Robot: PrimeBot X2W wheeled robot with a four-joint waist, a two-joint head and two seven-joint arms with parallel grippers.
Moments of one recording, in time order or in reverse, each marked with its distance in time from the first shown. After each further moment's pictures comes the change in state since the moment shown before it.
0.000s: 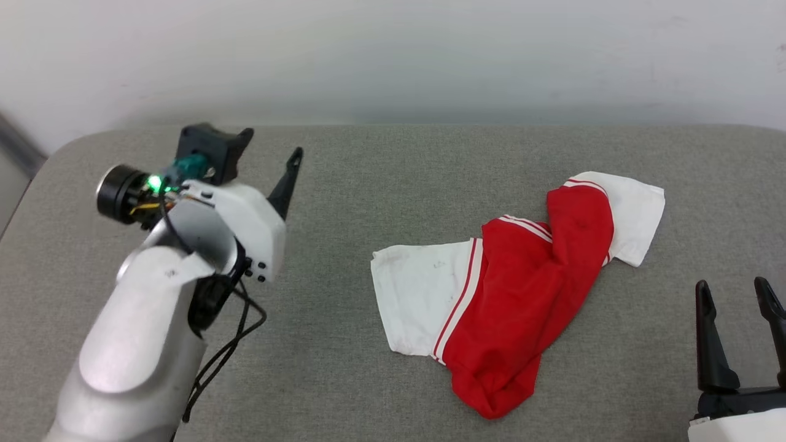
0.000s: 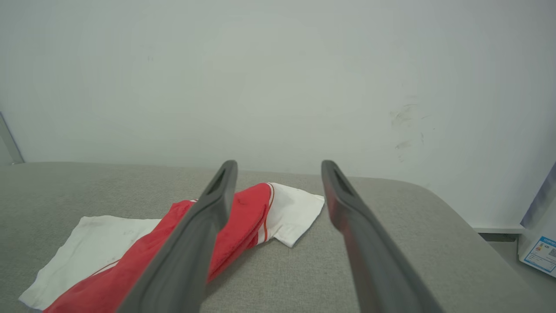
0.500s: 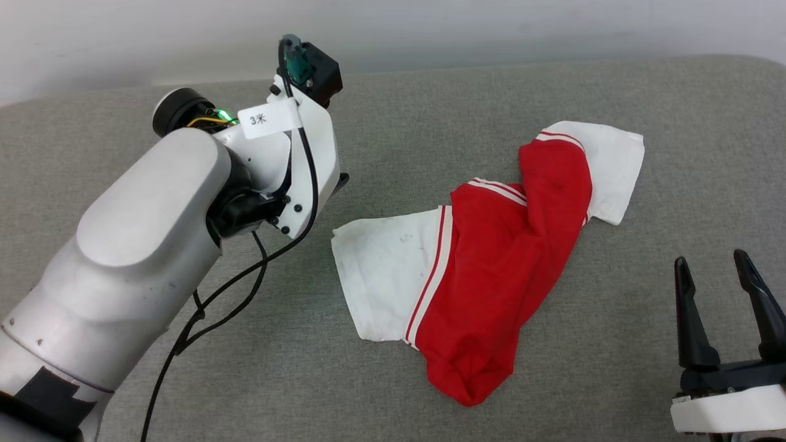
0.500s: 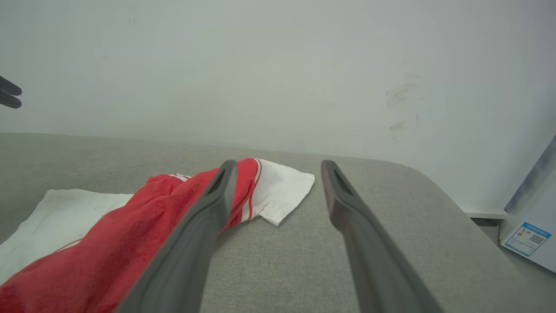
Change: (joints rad) left arm -0.498 0.159 -0.560 0.152 -0.537 -0.002 0.607; right arm -0.058 -0.009 0.051 0.011 -0.047 0.000 -0.023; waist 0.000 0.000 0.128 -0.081
